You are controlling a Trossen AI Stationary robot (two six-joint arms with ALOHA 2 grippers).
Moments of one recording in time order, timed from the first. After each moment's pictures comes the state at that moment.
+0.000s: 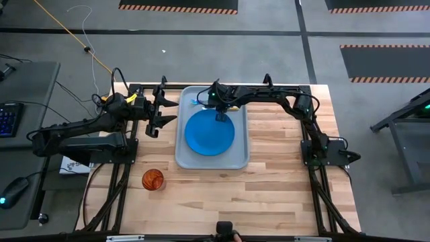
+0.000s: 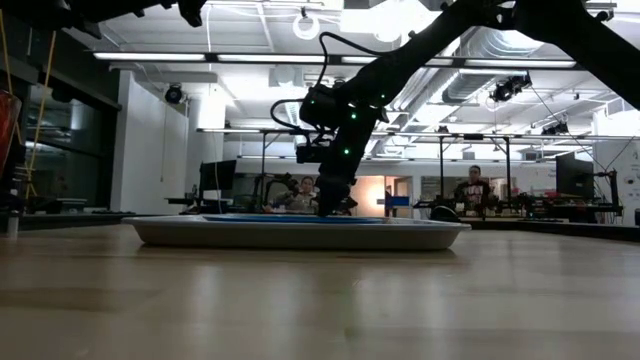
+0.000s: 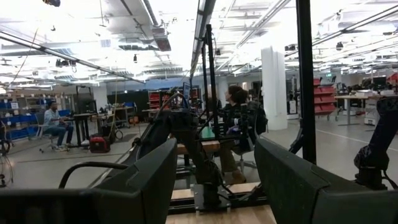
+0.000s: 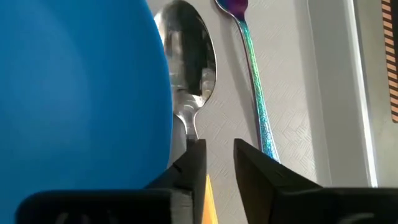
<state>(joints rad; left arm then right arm) 0.39 0.74 0.49 0.60 0.44 -0.05 -0.43 2.20 1.64 -0.49 0.15 -0.41</state>
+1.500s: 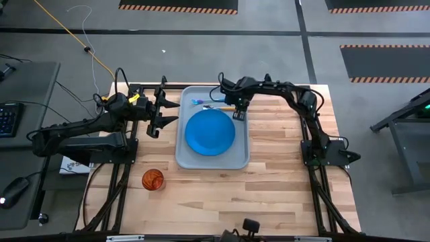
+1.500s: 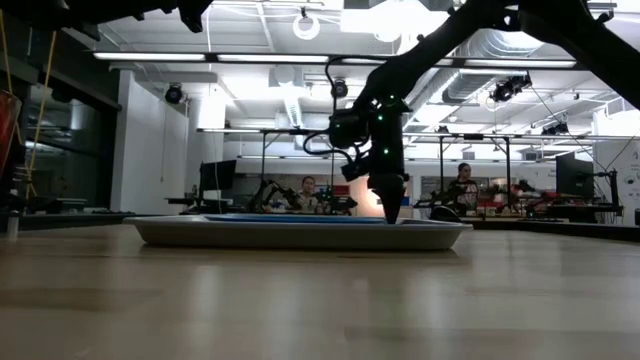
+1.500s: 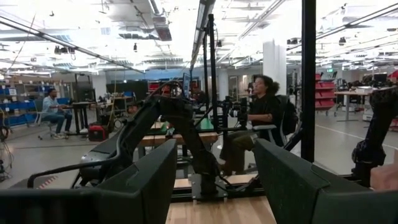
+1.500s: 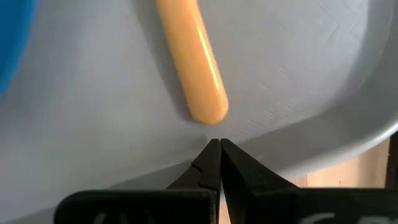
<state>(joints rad) 0.39 0.74 0.49 0.55 0.43 -0.06 -0.53 2.17 1.64 -0.99 0.15 -0.26</state>
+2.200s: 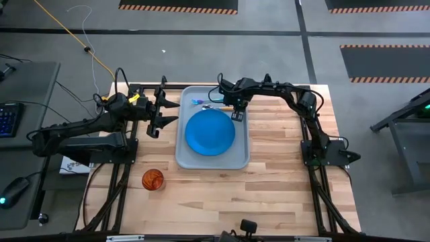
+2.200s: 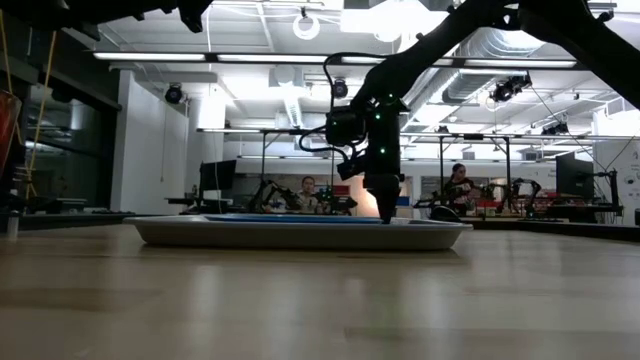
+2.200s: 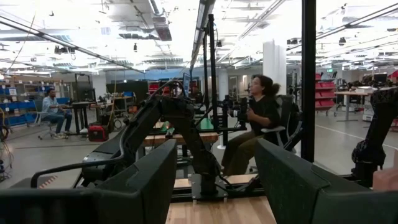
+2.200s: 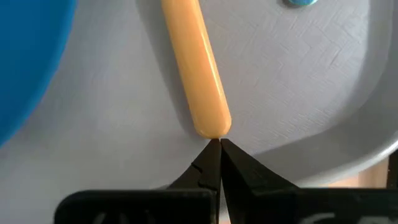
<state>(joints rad) 0.39 0.74 0.49 0.55 0.43 -0.06 -0.52 2.17 1.64 -0.95 0.15 -0.27</state>
